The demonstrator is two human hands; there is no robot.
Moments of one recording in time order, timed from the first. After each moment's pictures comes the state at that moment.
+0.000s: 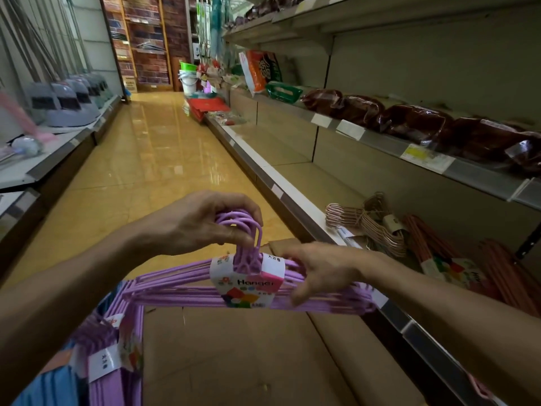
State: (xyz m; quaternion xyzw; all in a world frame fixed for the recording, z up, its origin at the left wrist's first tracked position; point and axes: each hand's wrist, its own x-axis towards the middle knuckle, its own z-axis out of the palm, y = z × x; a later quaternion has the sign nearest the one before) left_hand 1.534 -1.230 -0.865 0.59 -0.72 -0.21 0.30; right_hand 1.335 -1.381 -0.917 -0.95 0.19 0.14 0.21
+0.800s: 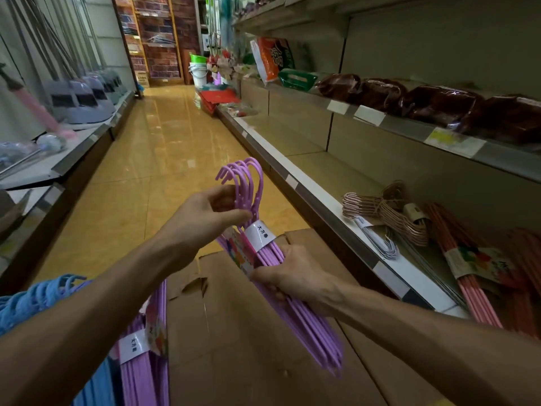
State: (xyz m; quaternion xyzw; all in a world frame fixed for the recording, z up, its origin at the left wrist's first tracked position) left_hand 1.529 -1.221 -0.897 0.69 -0.44 -0.26 0.51; right_hand 1.380 -1.310 -0.966 -0.72 0.33 -0.11 0.60
